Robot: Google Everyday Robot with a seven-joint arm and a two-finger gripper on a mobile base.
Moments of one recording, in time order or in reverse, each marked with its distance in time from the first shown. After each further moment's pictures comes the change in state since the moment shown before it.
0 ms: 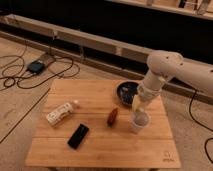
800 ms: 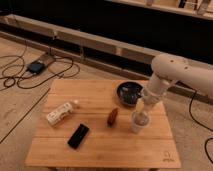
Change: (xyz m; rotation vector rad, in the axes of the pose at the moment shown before) arm 0.018 -0.012 0.006 -0.008 0.020 0.033
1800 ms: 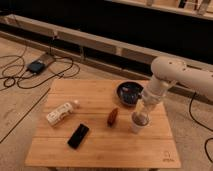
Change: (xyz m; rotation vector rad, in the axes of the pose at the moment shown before) arm -0.004 -0.008 0.010 -0.002 0.014 0.018
